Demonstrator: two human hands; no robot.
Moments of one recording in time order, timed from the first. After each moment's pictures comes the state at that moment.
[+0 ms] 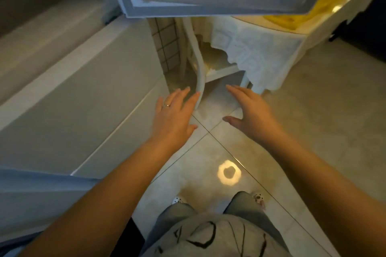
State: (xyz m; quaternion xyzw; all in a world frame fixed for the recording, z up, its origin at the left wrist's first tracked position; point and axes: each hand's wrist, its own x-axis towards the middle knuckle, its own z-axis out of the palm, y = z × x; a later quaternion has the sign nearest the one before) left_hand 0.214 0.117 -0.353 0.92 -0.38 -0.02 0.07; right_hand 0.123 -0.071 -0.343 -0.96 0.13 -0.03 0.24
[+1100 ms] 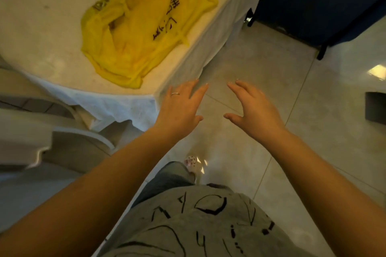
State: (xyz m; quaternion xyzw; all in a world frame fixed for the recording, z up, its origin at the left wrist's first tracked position) left_hand 0.256 -0.519 -0.397 0.83 -0.54 -0.08 0.07; right_hand 0.107 -0.644 -0.373 -0.94 0.29 0.01 0.19
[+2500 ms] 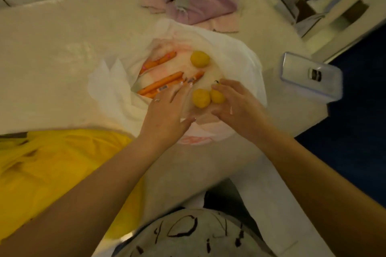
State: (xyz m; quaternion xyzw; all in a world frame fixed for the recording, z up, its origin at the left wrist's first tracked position) left_hand 0.642 -1.038 -0.375 0.93 -0.28 0.03 0.23; right_hand 0.604 -1.234 -0.341 -0.97 -0.01 0.02 0.25
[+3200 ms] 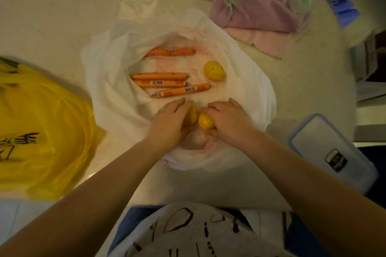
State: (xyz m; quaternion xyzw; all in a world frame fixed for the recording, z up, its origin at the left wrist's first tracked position) left_hand 0.661 -1.139 -0.441 0.96 0.00 -0.10 0.25; right_hand 0.727 -1.315 -0.409 -0.91 -0.36 0.21 0.01
